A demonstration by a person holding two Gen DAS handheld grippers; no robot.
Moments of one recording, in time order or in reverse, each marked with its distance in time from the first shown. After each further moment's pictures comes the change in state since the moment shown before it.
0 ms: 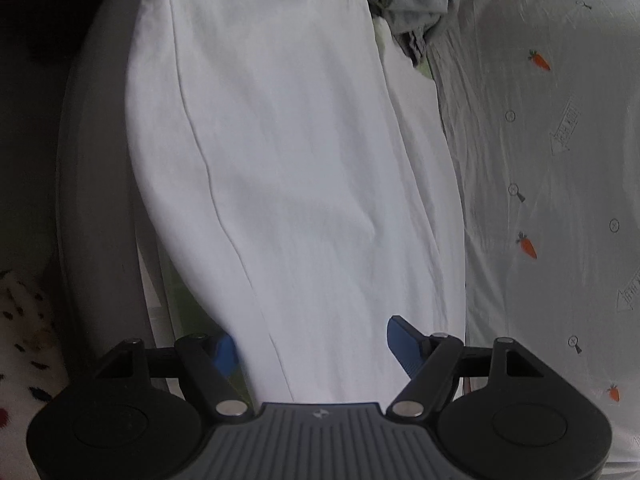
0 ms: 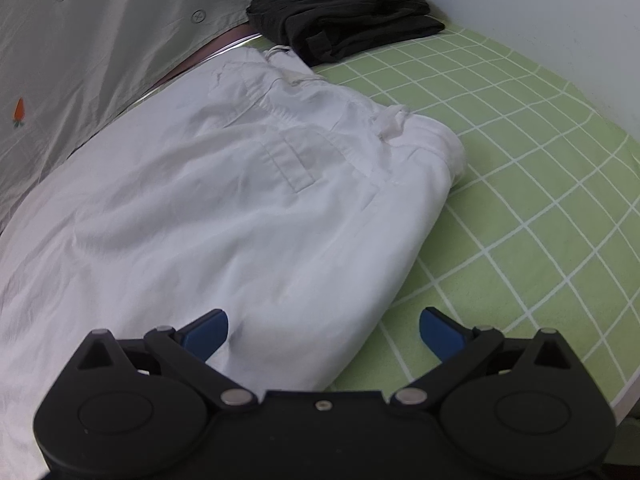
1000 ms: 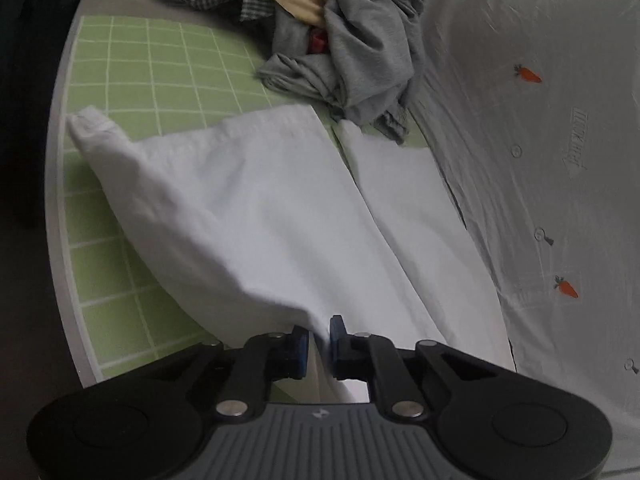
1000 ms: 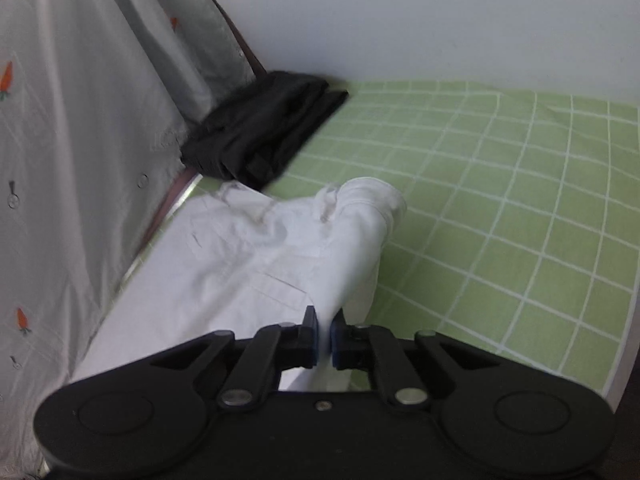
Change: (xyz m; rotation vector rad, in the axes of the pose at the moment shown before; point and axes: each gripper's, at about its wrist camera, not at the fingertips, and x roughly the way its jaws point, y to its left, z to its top) left arm 0.003 -0.060 0.140 0.236 -0.158 0.167; right arm -0.050 -0.001 0.022 0.468 -0.265 0.000
